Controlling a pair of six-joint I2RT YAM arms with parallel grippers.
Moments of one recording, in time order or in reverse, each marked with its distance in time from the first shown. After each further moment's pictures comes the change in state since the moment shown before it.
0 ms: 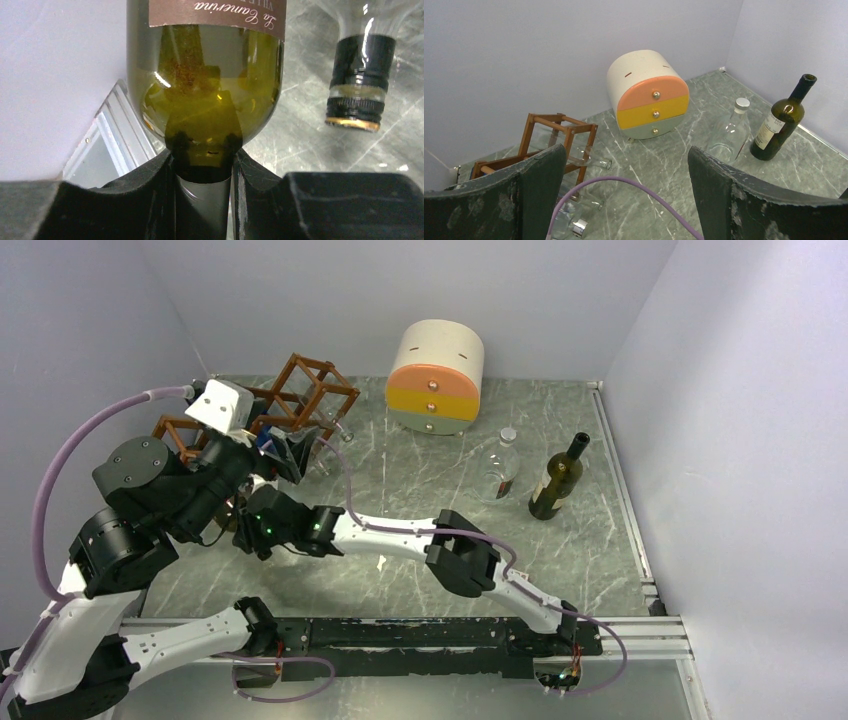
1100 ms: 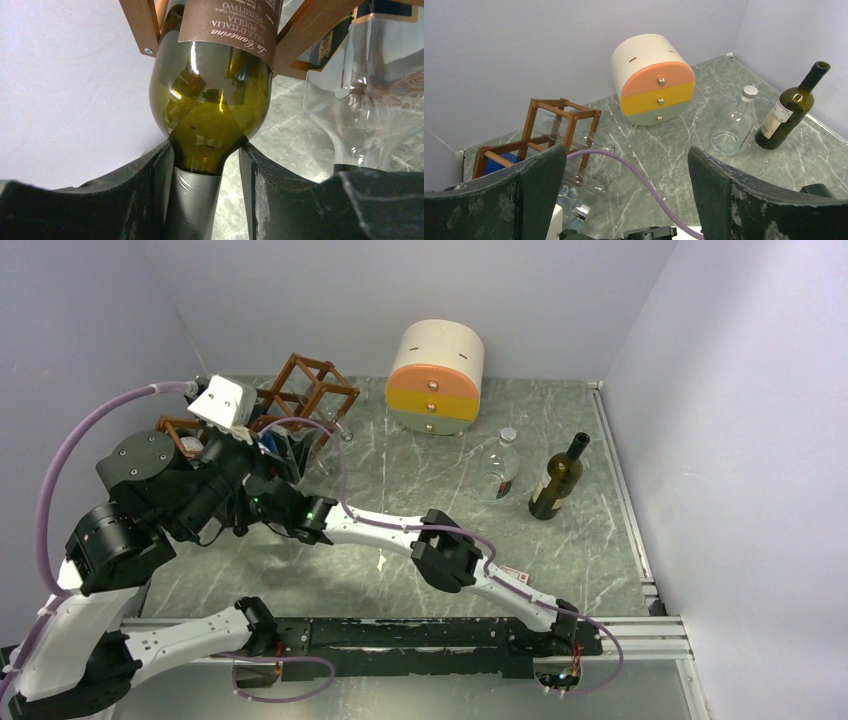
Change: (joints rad) left arm 0.000 0.031 0.050 -0.090 -0.026 -0.027; right arm -0.054 0.214 0.290 0.149 0.027 0.046
